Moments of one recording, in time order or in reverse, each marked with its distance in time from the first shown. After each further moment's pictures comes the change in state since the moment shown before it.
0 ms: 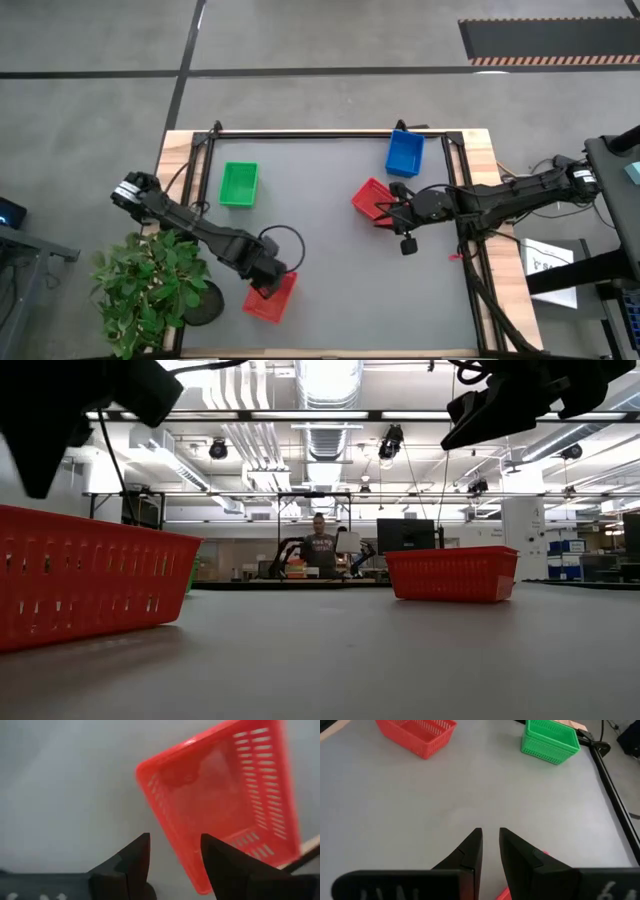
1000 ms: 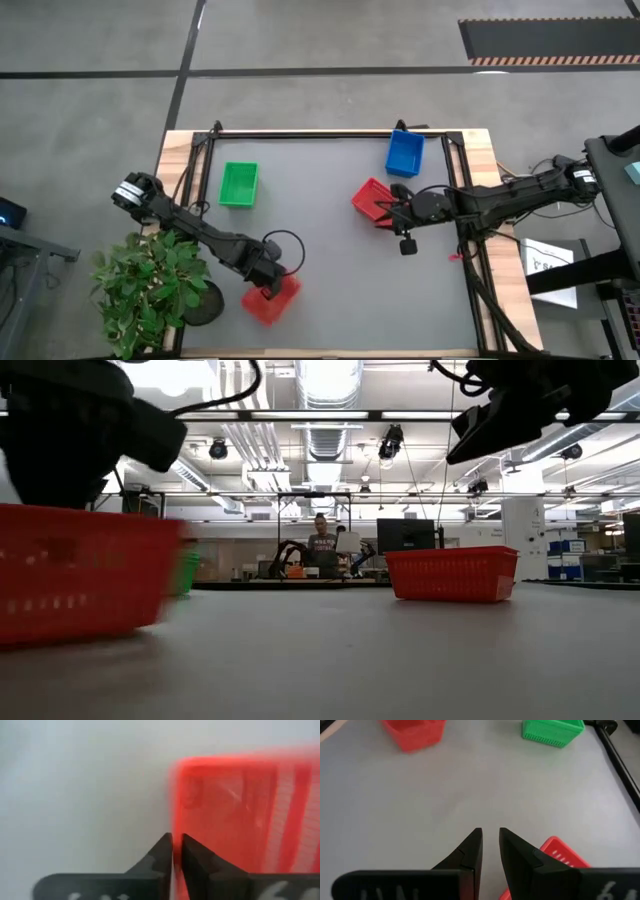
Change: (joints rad) left arm -0.007 0.008 -0.202 0.296 -0.067 0.051; right arm 0.000 0.000 -0.036 0.008 -0.001 0.094
